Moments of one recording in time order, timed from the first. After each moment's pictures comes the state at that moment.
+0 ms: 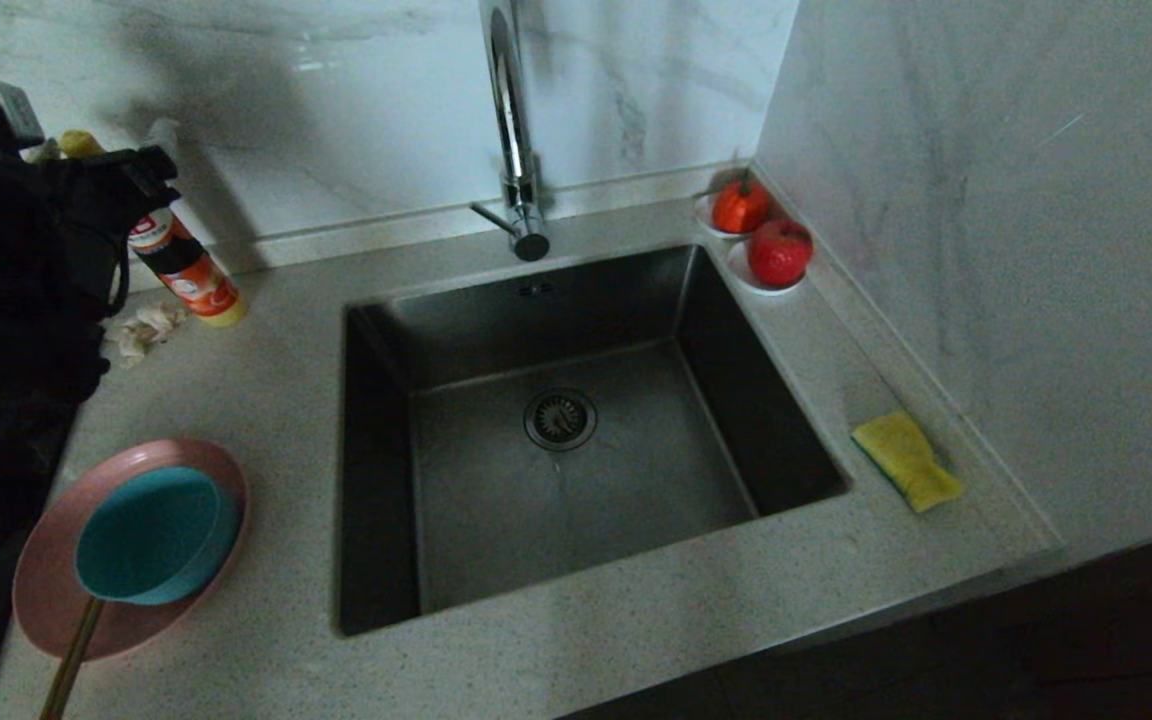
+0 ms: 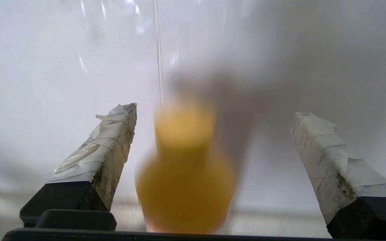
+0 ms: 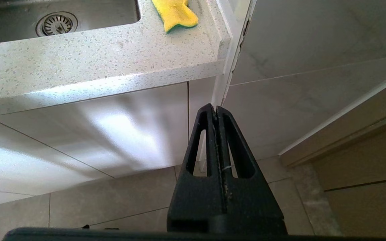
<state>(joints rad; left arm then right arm) 0.23 2.08 -1.51 -1.14 0.10 -0.06 0.00 0.00 0.00 -0.01 -0.01 0.01</state>
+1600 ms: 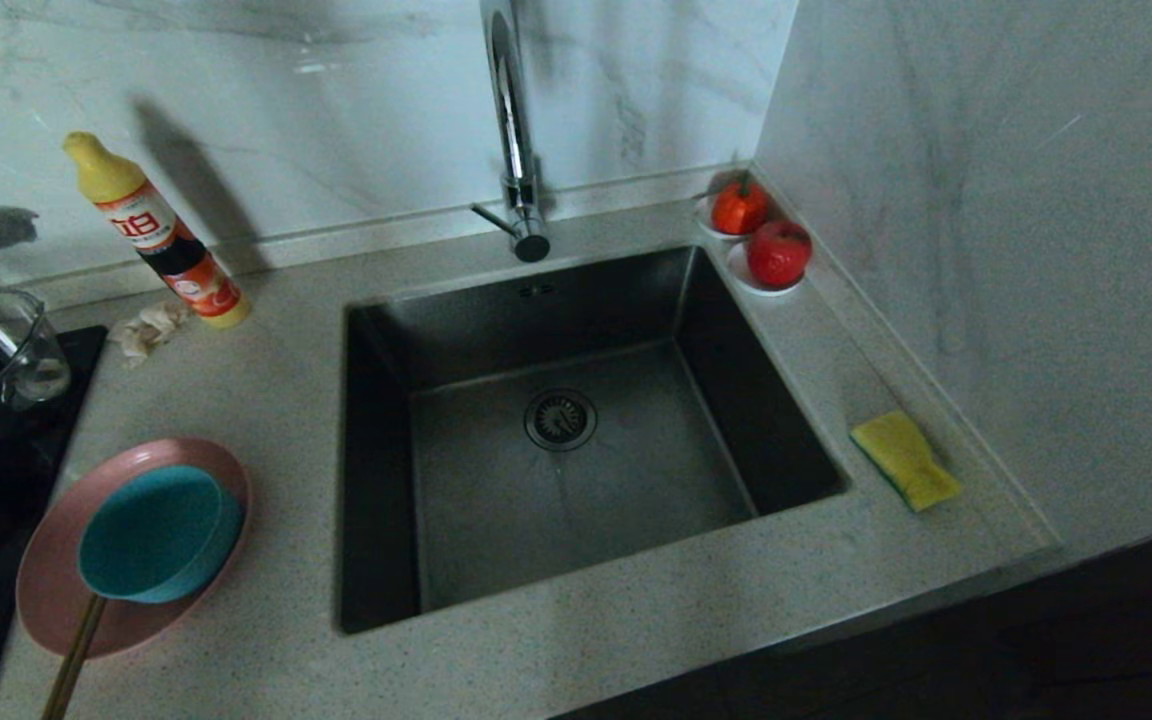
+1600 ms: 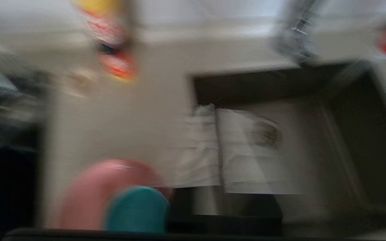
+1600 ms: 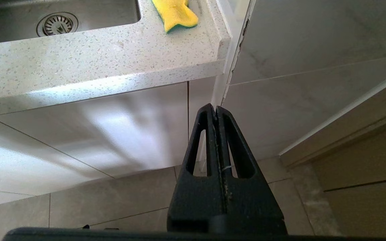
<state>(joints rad) -0.03 1.12 -1.12 0.03 -0.01 -0.11 0.00 0.00 0.00 -0.01 -0.01 0.01</state>
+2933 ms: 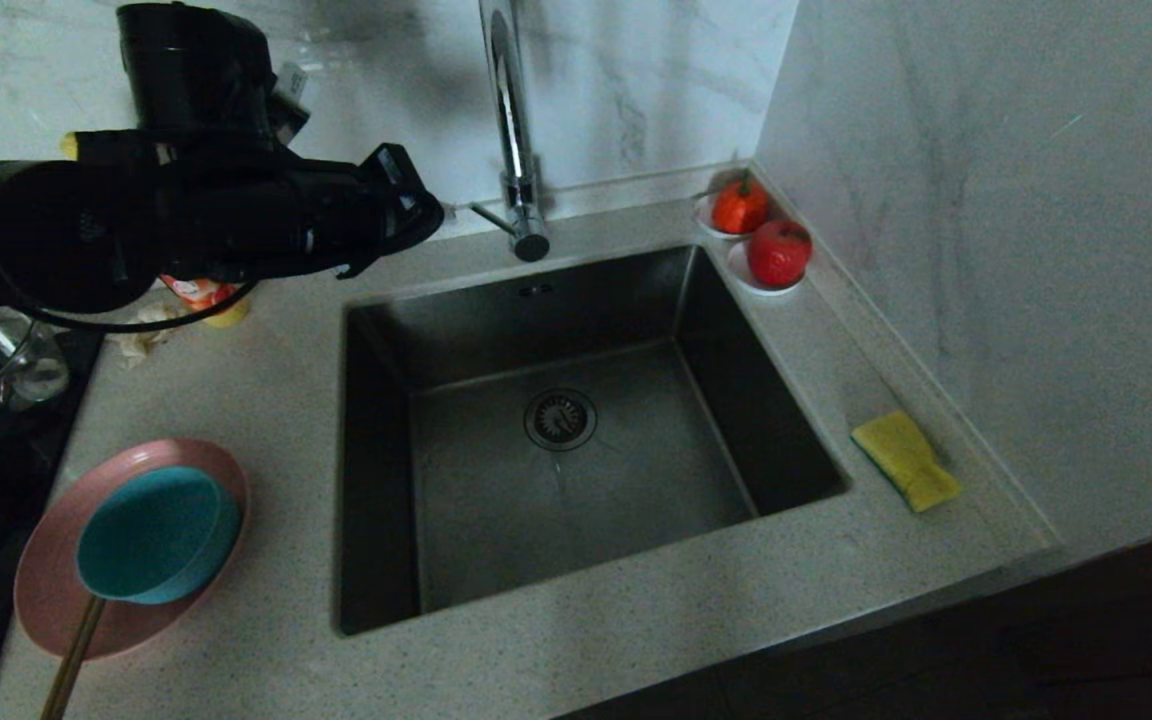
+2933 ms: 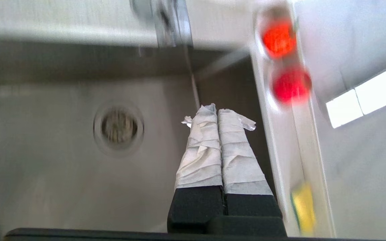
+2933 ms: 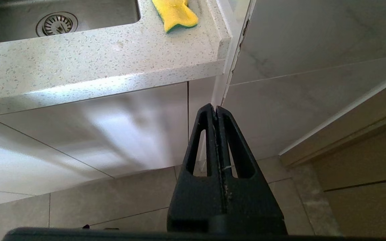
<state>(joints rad) -0.31 1.83 -1.64 -0.09 -0.13 -0.54 0.00 0.00 0.00 -0.01 -0.01 0.01</state>
